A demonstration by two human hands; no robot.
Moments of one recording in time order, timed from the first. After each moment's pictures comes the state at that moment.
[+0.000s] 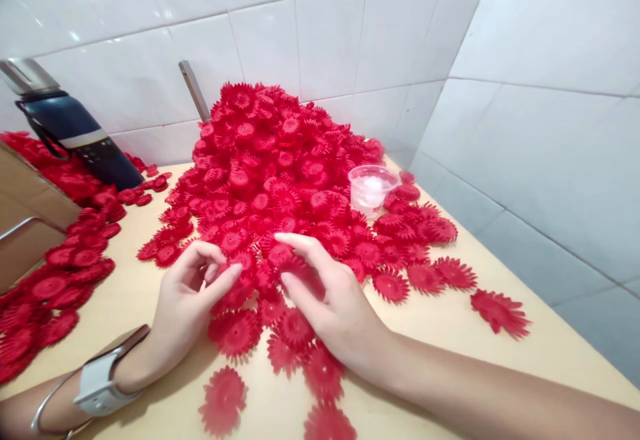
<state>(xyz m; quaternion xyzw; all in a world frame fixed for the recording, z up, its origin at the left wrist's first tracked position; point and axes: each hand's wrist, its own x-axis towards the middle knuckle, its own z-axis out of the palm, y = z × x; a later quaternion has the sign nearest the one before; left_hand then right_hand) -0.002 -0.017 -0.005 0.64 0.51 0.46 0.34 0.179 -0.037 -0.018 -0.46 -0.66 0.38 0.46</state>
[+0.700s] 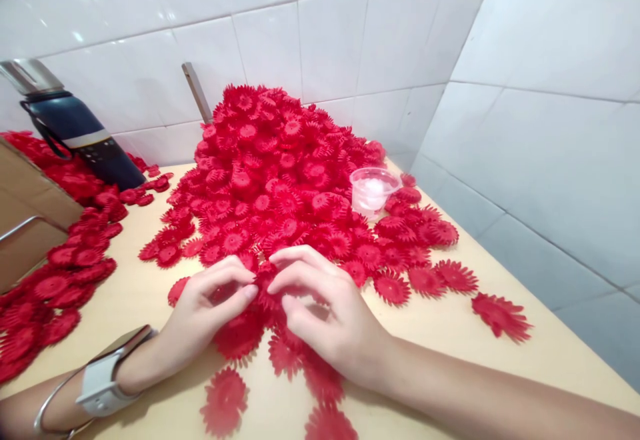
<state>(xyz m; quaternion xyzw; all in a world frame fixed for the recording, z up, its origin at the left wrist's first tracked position) -0.004 -0.021 -0.001 0.76 0.43 0.32 0.38 0.180 -0.039 -0.015 -0.39 -0.70 0.39 0.46</state>
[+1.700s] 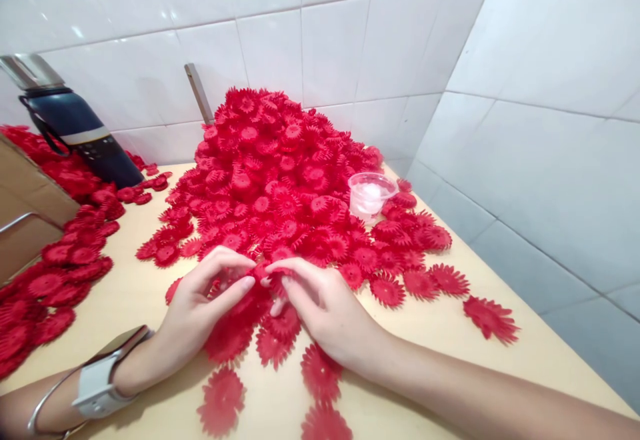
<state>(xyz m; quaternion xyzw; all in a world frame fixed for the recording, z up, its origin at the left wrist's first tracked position) -0.003 -0.021 0.000 0.74 0.43 0.37 0.35 0.177 -0.033 -0.009 -0.44 -0.67 0.48 0.36</state>
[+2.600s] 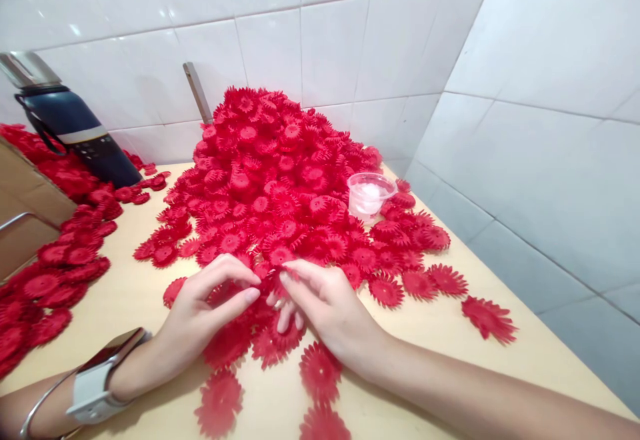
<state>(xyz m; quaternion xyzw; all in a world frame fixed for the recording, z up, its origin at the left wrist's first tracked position) -0.004 -0.023 0.000 0.77 0.42 0.33 0.35 0.177 -0.033 -0.017 -0.43 -0.58 0.57 0.38</state>
